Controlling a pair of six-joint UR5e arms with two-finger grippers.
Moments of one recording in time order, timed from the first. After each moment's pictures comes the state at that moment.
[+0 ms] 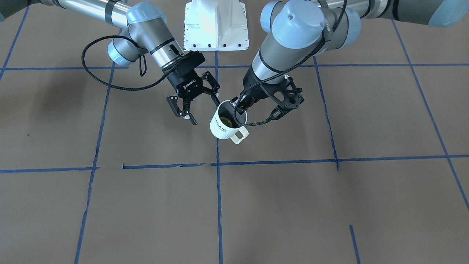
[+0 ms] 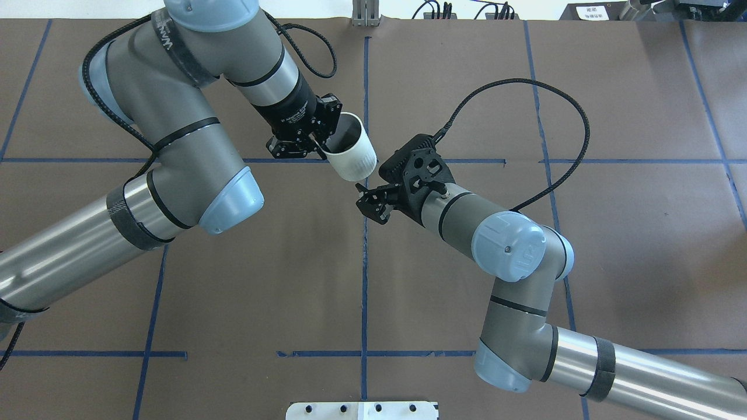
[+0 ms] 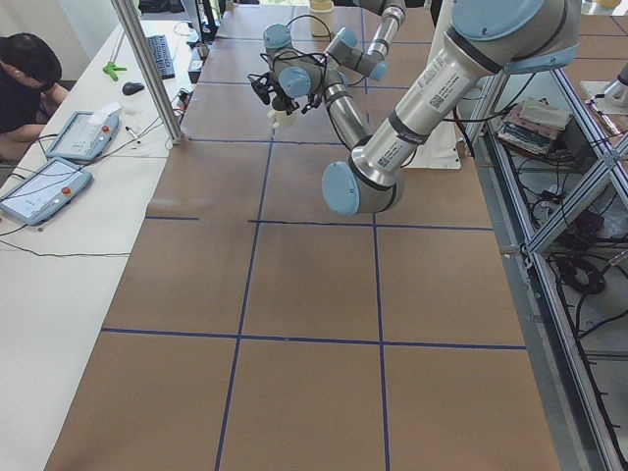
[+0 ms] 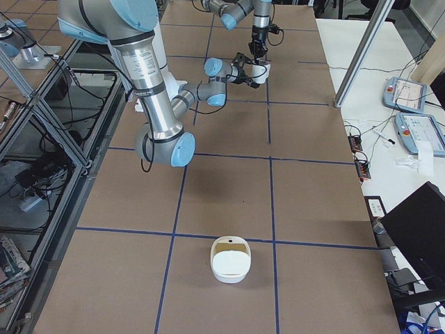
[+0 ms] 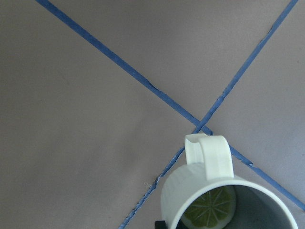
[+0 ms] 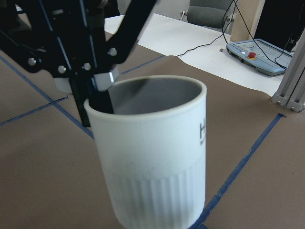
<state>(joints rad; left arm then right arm) -0.75 -2.38 -1.62 -1.63 -2.21 -1.78 0.41 -1.06 1.64 -0.66 1.29 0.52</state>
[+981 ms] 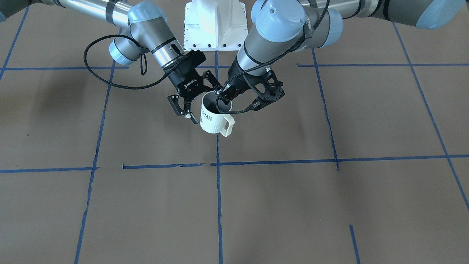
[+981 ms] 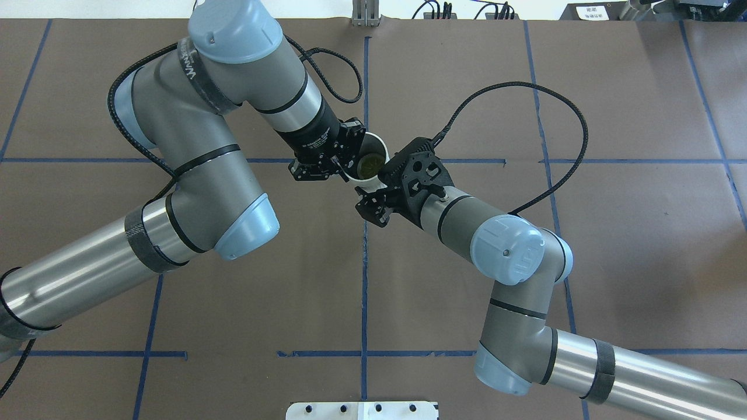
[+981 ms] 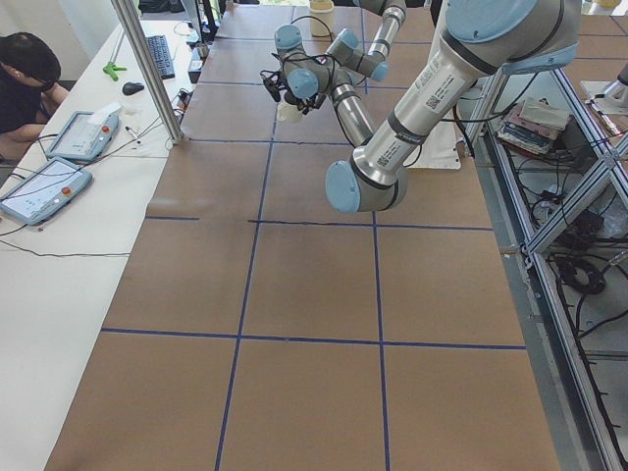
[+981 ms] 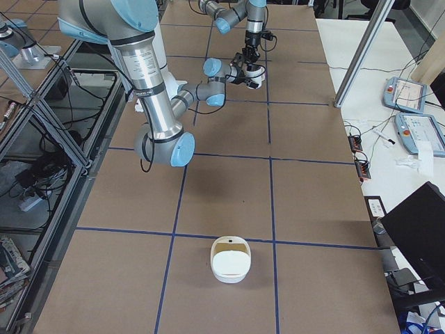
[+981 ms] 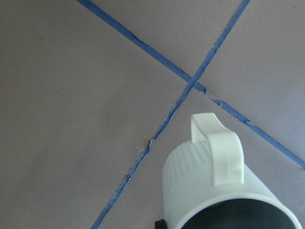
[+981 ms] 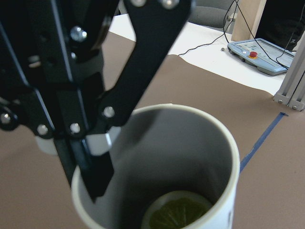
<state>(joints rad) -0.70 -2.39 -1.63 -1.69 -2.21 -1.78 0.40 -1.06 1.64 -0.66 1.28 0.52</state>
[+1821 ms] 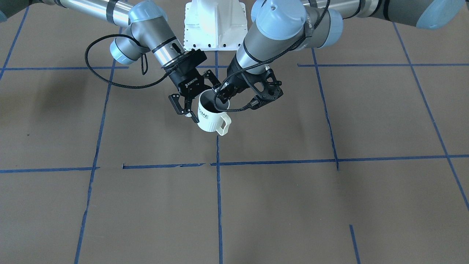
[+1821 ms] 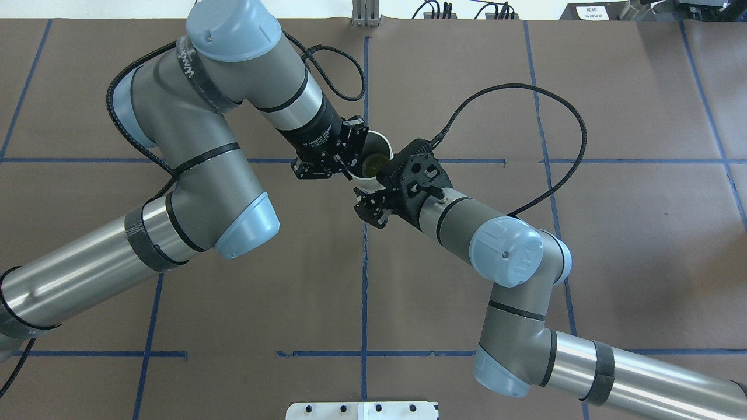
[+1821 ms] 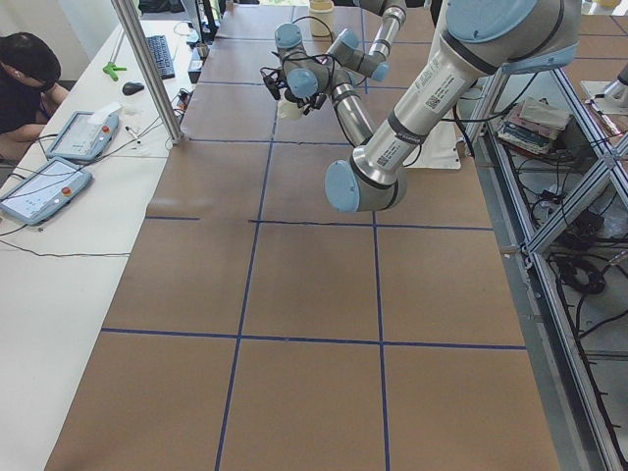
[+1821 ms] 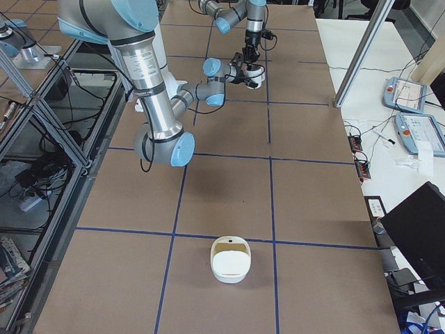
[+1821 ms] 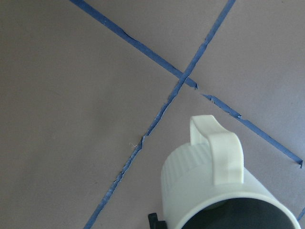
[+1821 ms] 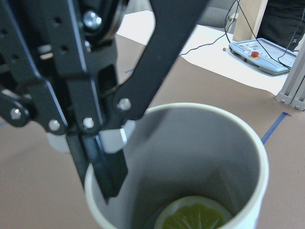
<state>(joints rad) -0.70 -2.39 -1.63 -1.71 -2.22 -1.78 0.40 -1.06 1.64 -0.66 1.28 0.52</state>
